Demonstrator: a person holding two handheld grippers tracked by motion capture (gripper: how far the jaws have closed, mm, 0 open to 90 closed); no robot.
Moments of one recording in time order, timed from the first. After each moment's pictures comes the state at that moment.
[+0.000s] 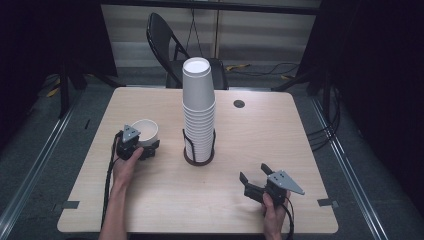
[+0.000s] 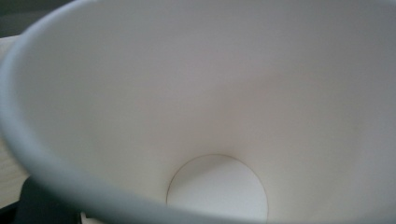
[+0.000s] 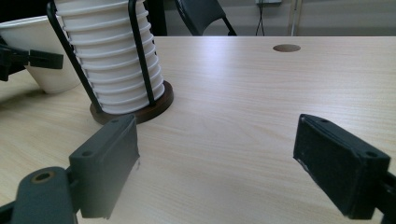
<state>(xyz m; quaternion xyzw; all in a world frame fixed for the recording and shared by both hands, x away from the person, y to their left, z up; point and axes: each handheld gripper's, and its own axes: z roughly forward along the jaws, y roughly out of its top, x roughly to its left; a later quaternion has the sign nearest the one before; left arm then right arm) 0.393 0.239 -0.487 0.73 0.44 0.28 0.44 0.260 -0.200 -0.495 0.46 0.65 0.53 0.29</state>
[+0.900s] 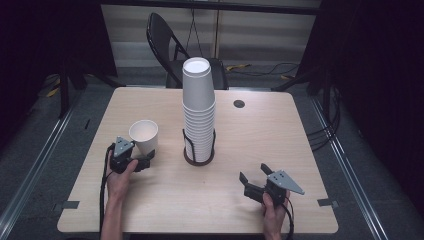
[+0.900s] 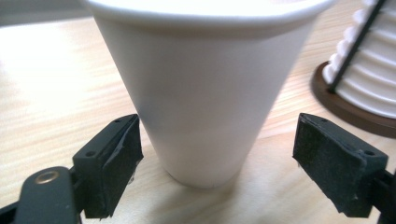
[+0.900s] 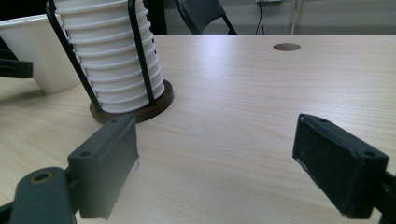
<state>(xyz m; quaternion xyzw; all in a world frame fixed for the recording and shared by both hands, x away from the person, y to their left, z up) 0.349 0.247 -0.490 0.72 0.44 0.28 0.46 0.261 -0.200 -0.495 0.46 0.65 0.53 0.29</state>
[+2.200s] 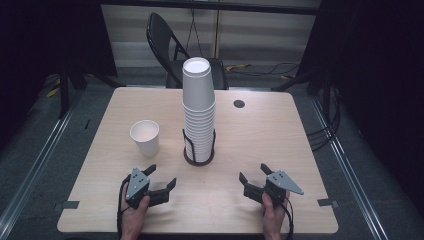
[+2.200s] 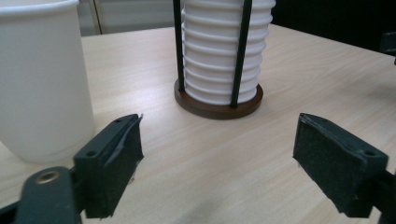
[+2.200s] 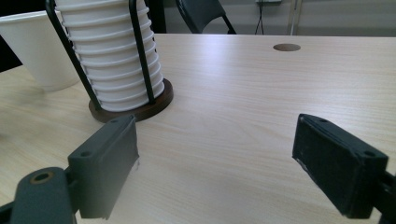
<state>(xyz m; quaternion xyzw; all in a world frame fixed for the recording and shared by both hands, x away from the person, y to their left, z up) 0.255 0.184 -0.494 0.70 0.38 0.26 0.53 0.260 -0.199 -0.495 0.46 0.65 0.53 0.29</state>
